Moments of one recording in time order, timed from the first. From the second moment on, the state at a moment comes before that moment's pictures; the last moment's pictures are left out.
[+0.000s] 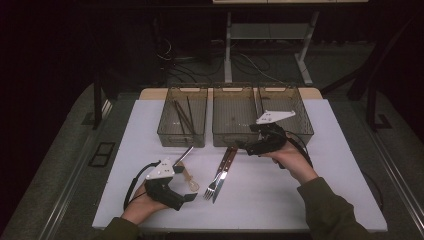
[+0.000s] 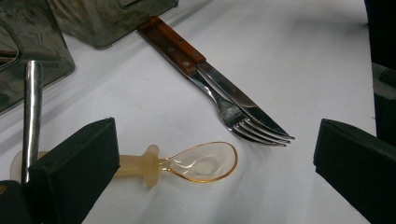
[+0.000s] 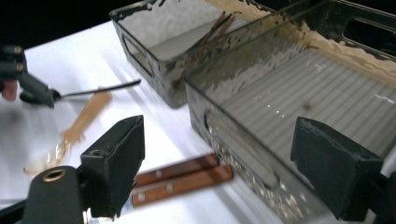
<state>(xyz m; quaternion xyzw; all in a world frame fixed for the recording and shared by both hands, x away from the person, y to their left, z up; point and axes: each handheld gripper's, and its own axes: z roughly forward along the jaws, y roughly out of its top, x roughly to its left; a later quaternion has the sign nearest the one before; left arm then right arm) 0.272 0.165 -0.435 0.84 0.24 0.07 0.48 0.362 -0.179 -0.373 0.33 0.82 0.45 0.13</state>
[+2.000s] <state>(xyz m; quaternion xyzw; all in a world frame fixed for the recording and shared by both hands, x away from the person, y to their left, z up) 0.328 0.203 -0.414 0.84 0.32 0.14 0.42 0.252 -0.291 -0.446 0.37 0.79 0.46 0.14</state>
